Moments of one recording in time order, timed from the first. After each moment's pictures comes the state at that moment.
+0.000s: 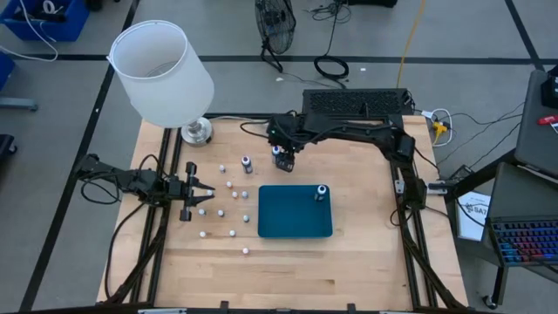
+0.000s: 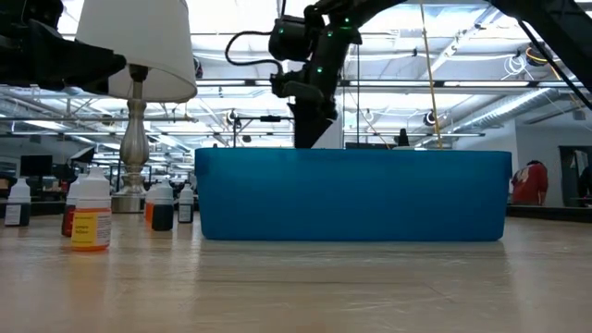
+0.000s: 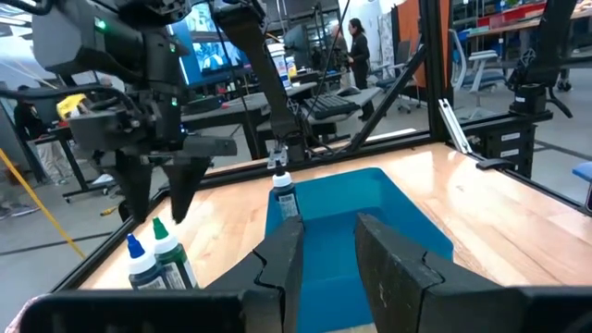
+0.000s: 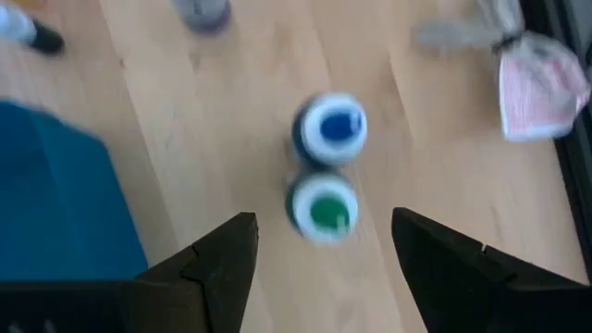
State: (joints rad) left arm -0.33 0.04 0.03 0.06 -0.26 0.20; right arm -0.29 2.07 1.85 -0.97 0.07 -0.02
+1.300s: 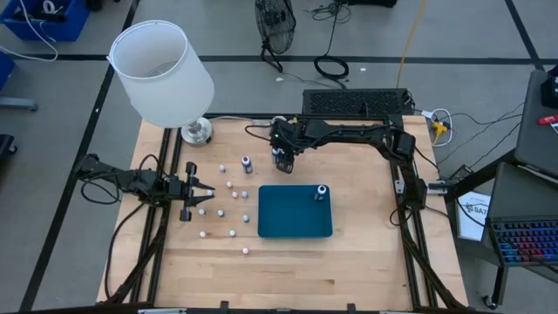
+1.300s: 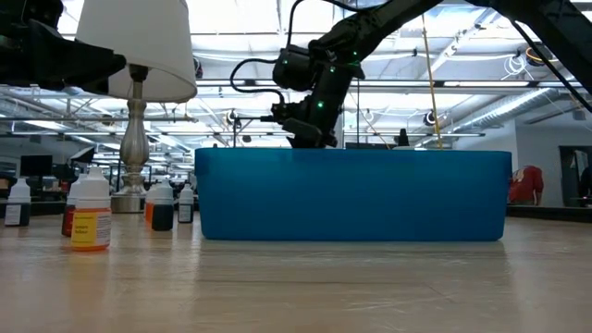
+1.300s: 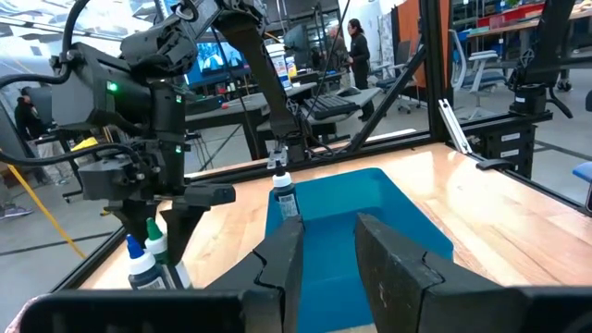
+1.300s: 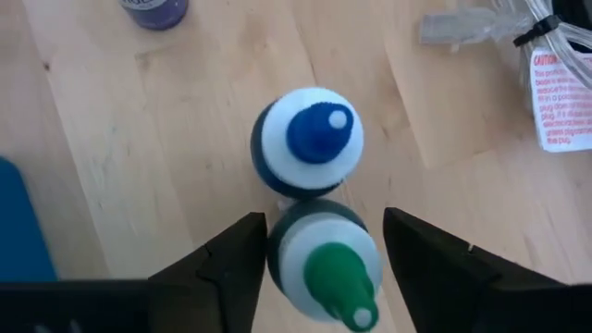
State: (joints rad) left arm -0.33 0.04 0.03 0.06 -0.26 0.20; right arm -0.33 2.07 1.63 -0.69 0.07 -0.04
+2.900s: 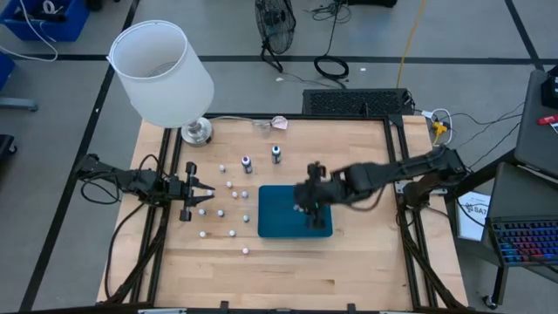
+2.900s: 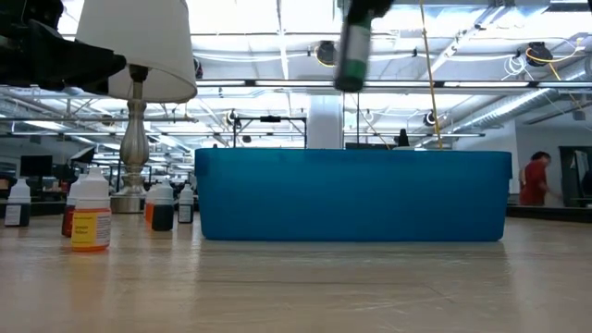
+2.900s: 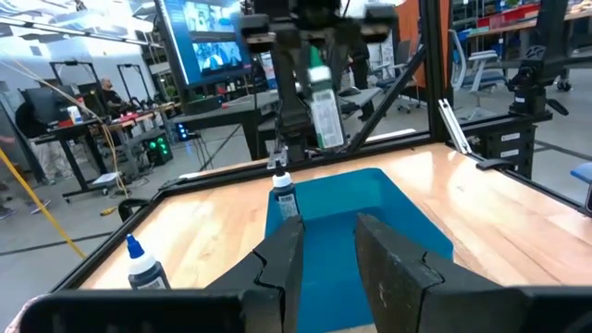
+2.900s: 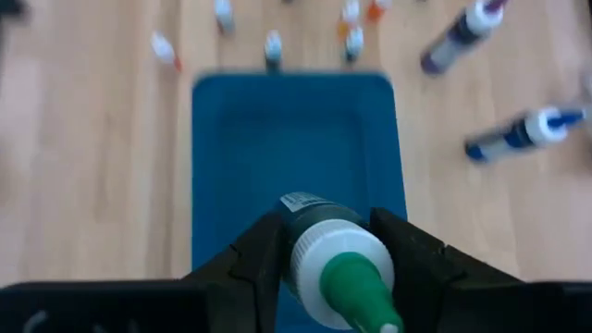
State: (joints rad) left arm -0.33 0.04 0.03 0.06 -0.26 0.20; right arm 0.24 1.67 1.63 -1.03 0.23 0.21
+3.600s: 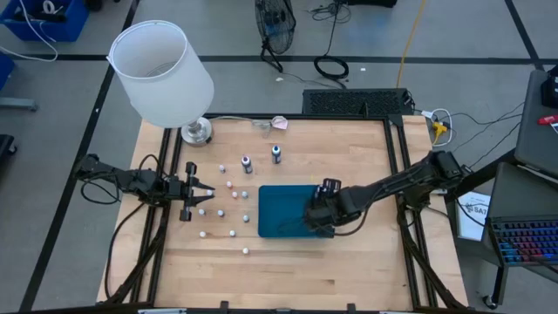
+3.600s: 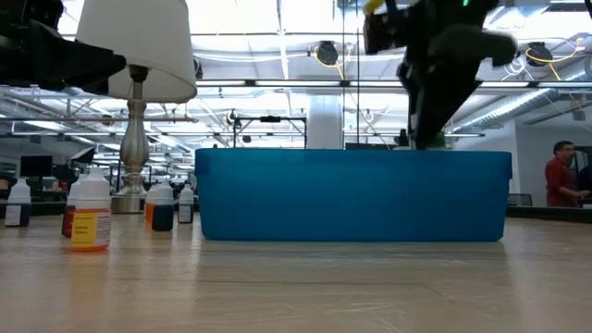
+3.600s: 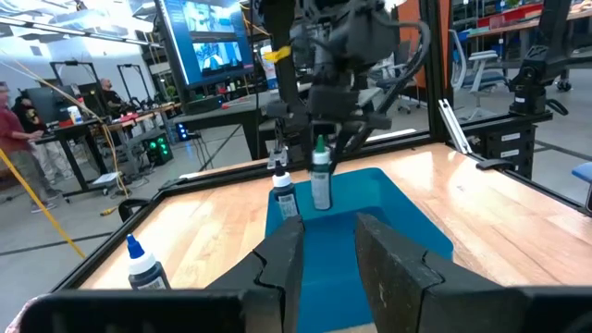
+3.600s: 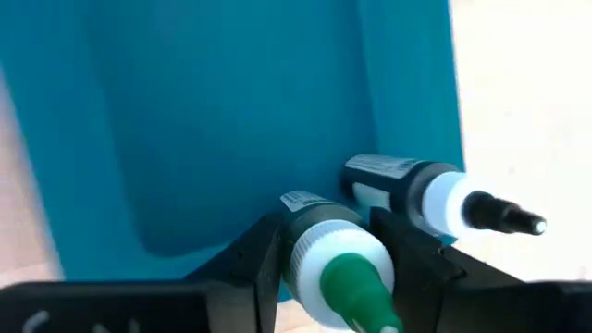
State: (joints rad) left arm -0.33 0.04 0.03 0.06 -0.26 0.20; right arm 0.30 1.71 1.27 -1.03 0.37 0.41
